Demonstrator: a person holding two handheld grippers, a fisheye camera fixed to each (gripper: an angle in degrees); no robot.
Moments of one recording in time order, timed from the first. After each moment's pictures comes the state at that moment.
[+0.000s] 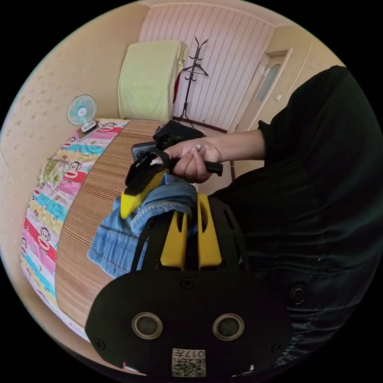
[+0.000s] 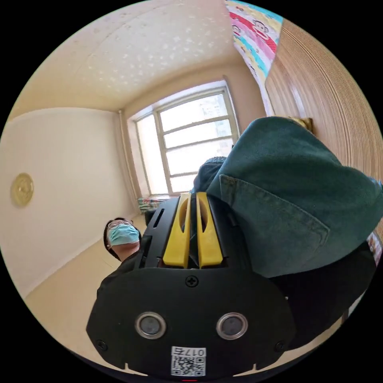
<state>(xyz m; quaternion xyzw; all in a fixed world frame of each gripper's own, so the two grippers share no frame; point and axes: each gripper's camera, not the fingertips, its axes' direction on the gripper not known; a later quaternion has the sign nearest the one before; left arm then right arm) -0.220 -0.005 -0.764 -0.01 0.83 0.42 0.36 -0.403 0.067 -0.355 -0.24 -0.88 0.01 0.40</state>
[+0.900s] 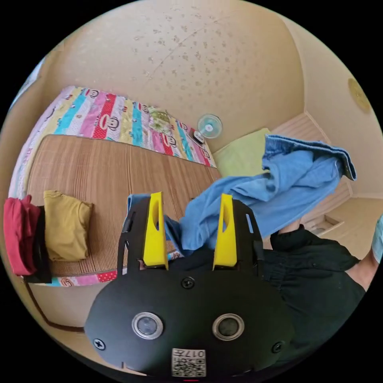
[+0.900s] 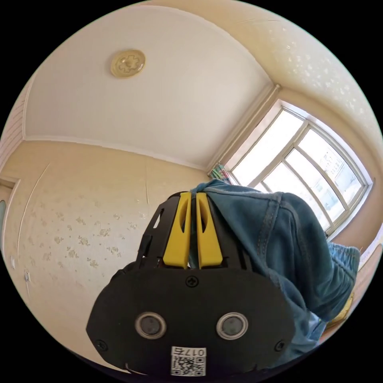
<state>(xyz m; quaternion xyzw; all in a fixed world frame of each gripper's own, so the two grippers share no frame) -0.301 -0.103 -0.503 -0.34 0.77 -0.01 0.55 -0.297 -0.023 -0.642 0.09 -0.95 -0.24 0.16</state>
